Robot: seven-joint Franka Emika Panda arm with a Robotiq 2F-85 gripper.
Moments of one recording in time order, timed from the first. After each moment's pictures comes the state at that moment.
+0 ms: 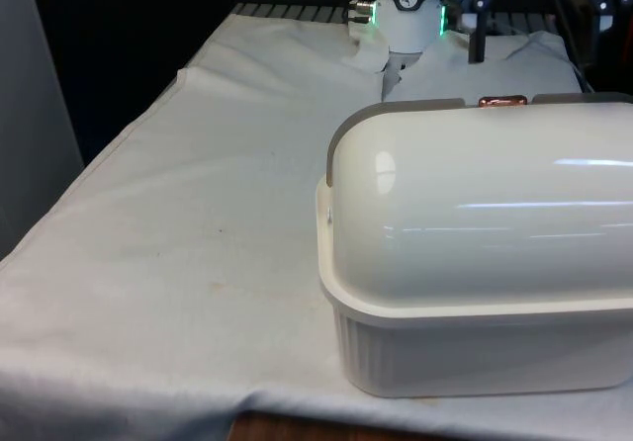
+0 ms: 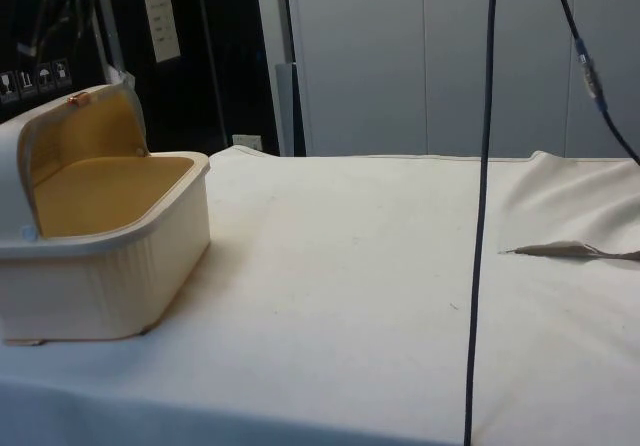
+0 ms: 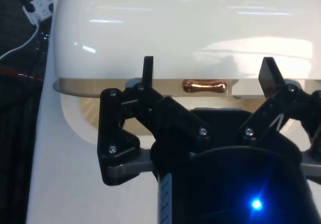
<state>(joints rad) 0.22 0.50 -0.08 -1.46 -0.01 2.45 -0.06</state>
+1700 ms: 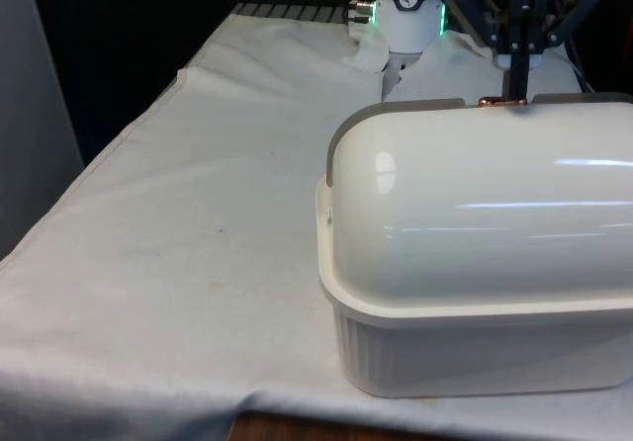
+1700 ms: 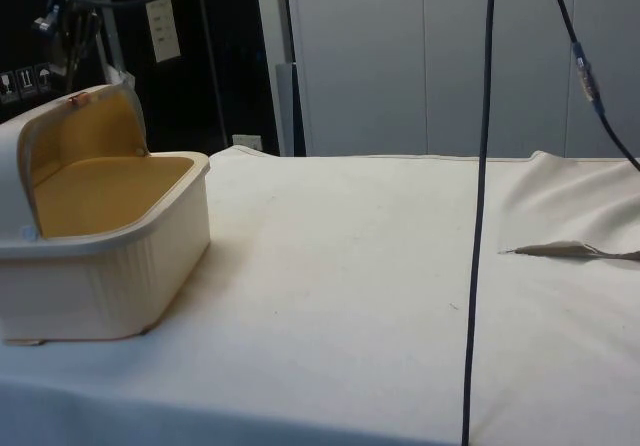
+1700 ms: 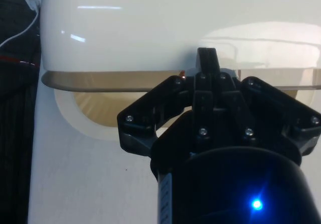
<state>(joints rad) 0.21 0.52 -0.09 -1.47 0.01 2.42 -0.06</state>
